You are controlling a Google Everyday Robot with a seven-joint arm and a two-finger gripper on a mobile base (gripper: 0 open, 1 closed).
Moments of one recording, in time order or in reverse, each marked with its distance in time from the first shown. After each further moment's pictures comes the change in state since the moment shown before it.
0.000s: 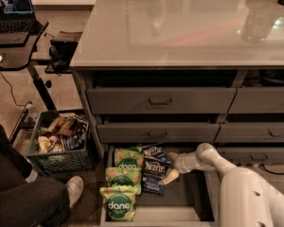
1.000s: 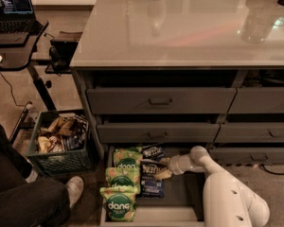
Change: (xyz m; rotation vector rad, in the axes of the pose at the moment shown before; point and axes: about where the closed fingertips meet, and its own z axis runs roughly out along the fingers) arm 0.005 -0.011 0.055 -0.039 -0.049 -0.009
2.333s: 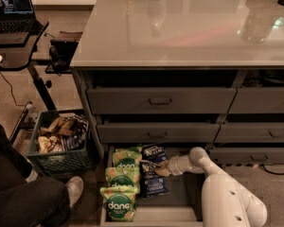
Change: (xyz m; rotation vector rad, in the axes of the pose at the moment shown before) arm 0.001 0.002 0.007 -0.005 -0.023 0.019
